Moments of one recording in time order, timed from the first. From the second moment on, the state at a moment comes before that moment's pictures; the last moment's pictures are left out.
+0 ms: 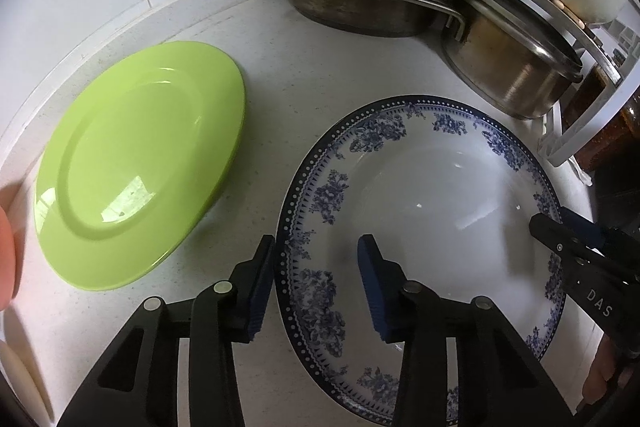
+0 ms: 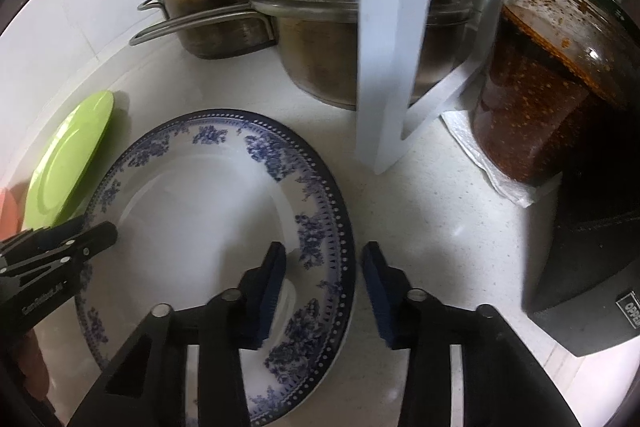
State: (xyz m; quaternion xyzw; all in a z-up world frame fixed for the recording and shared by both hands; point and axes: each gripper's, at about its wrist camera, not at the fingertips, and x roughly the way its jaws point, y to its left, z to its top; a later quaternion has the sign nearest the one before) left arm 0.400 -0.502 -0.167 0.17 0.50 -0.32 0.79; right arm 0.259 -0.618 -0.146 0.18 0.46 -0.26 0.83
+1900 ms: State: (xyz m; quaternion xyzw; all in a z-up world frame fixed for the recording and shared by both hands) left arm 0.325 -0.259 -0.070 0.09 0.45 -0.22 0.86; right arm 0.226 -0.428 -0.041 0.09 0.44 -0.16 0.88
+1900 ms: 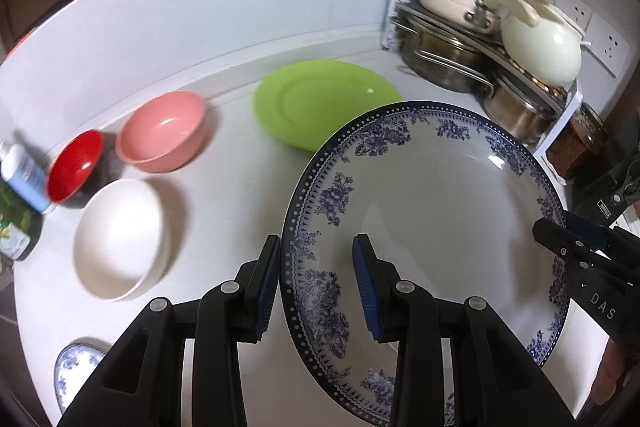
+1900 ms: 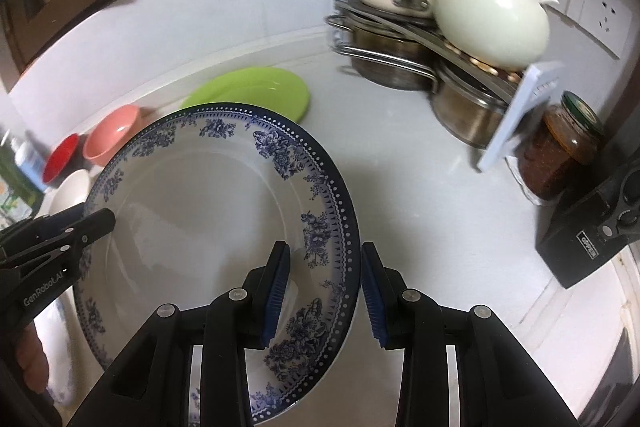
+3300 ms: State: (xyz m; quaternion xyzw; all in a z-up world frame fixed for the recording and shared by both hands) left arm 0.264 0.028 -0.046 0.00 0.44 -0.04 0.90; right arm 0.243 -0.166 -0.030 -0.01 0.43 0.04 0.90
